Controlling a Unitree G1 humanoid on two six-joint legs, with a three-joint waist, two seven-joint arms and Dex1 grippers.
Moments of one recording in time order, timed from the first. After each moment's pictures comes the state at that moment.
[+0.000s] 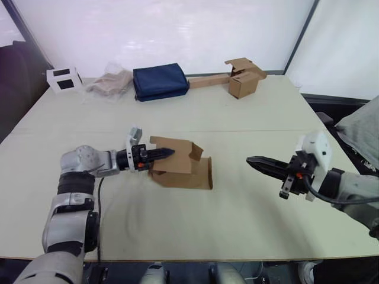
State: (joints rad) left arm -0.85 0.48 0.22 0.51 -0.77 1.39 -0.97; right arm -0.13 -0.88 -0.36 -0.68 0.92 0.82 0.60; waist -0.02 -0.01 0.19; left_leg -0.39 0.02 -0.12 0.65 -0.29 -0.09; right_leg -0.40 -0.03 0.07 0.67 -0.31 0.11
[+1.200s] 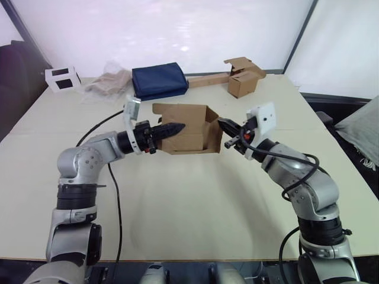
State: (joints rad) left arm -0.75 0.43 0.18 0.07 -0.80 0.94 -0.96; right arm -0.53 -0.42 -0.02 -0.37 0.51 0.71 0.29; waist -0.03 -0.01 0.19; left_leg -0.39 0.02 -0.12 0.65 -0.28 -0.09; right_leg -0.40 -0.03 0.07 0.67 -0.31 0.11
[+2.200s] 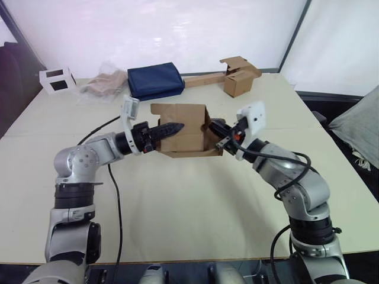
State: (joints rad) left arm -0.76 0.44 0.21 0.08 -0.91 1.05 -0.91; right arm -0.56 -0.33 0.03 -0.39 0.50 0.73 0.33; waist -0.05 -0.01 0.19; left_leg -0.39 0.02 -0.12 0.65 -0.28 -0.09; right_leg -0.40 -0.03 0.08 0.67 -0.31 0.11
